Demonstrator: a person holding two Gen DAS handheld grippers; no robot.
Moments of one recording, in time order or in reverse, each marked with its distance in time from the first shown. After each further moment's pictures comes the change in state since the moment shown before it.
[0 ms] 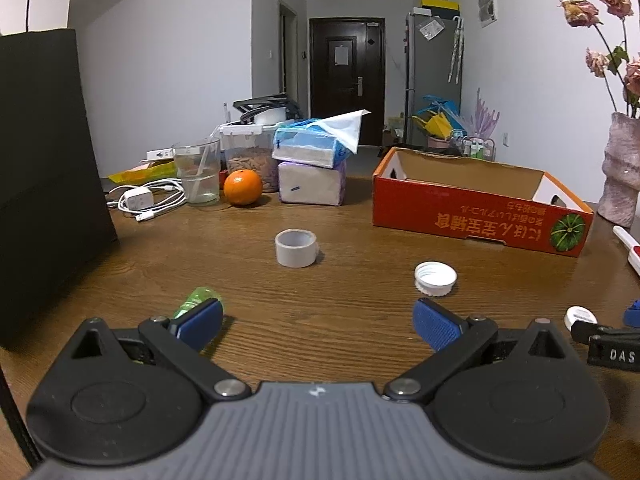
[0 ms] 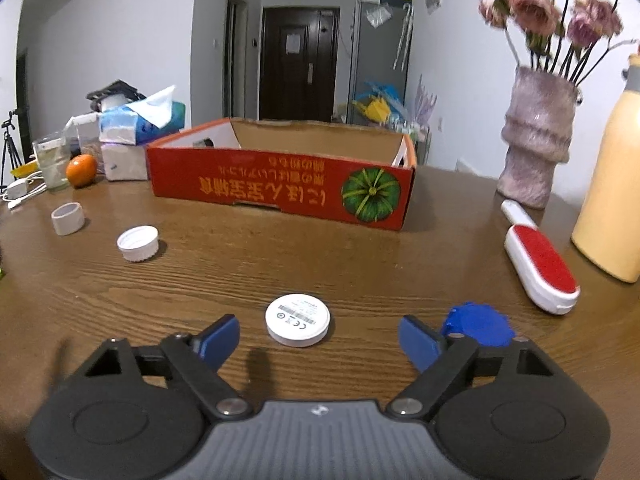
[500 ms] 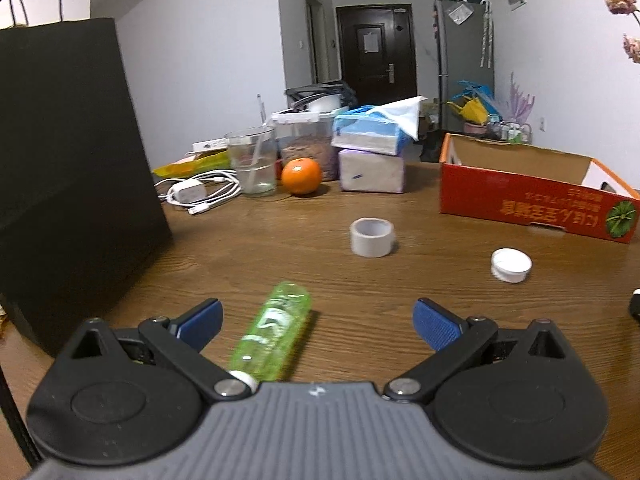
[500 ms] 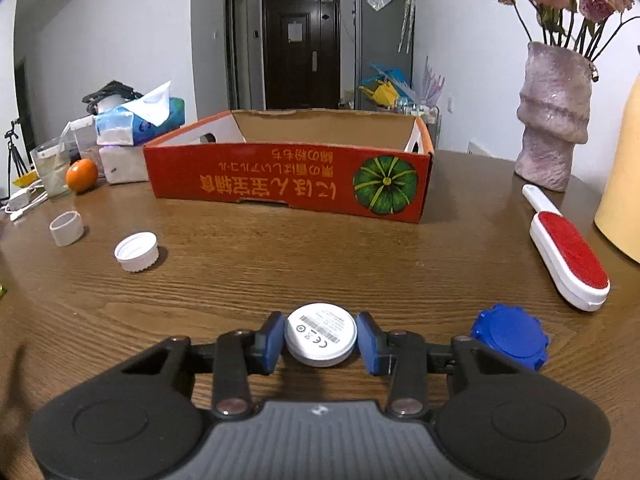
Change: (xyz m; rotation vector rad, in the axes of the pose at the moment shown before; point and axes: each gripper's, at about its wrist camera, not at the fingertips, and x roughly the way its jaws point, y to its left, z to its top) left arm 0.007 0.048 0.001 0.018 0.036 0.115; right arm 0.011 0.000 0.005 0.028 0.000 0.036
